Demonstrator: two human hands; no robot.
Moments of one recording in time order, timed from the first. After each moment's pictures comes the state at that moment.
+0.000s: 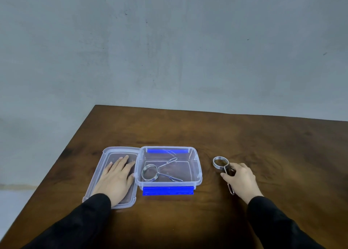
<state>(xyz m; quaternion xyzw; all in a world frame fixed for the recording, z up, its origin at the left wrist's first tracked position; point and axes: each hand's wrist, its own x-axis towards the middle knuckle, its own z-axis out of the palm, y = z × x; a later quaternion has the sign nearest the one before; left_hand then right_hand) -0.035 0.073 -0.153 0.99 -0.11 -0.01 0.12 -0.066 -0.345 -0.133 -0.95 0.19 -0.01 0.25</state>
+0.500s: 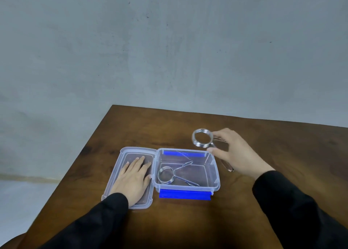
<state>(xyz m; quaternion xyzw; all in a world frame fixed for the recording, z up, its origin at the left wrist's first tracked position) -0.036 0.075 -0.152 0.99 -0.11 -0.02 0.11 -0.028 -0.258 -0.006 -0.94 -0.15 -0.05 0.31</state>
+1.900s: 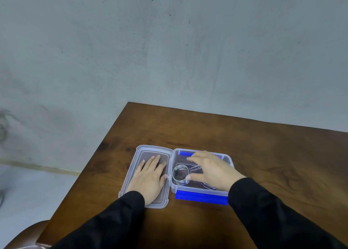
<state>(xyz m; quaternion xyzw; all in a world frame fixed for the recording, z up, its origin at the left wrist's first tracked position) -0.034 0.076 -0.158 0.99 -0.11 0.01 0.10 -0.018 -0.163 -0.056 -0.96 -0.23 0.10 0.12</state>
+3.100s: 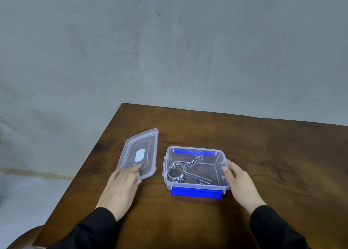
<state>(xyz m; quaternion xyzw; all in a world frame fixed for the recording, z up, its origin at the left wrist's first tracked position) -0.089 0.123 -0.125 0.97 -0.10 0.11 0.18 -0.068 -0.237 -0.107 -0.86 0.13 0.05 0.49</state>
